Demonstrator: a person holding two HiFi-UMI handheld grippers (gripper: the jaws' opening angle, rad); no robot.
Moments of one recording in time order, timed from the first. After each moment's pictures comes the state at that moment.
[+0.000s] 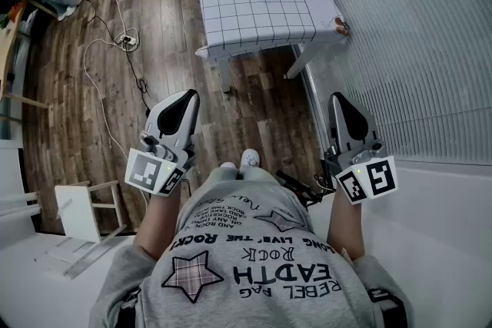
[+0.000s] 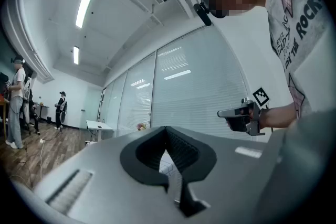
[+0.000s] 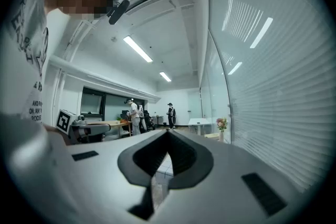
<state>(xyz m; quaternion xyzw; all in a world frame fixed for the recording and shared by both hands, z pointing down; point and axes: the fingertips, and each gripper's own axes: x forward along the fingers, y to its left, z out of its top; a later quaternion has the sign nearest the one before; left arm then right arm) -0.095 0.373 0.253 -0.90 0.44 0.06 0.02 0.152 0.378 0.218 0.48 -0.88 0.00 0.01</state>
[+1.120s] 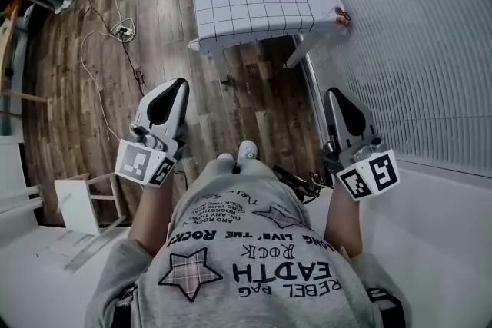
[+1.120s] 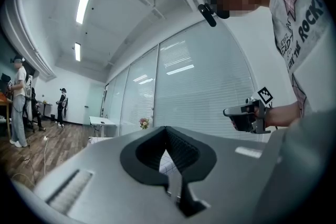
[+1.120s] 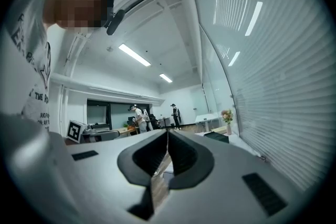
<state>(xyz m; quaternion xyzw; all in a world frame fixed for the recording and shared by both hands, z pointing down) -0.082 0.337 0.267 -0.89 0.45 0.03 0.00 0.173 0.354 0.236 0.45 -0.89 0.06 -0.03</state>
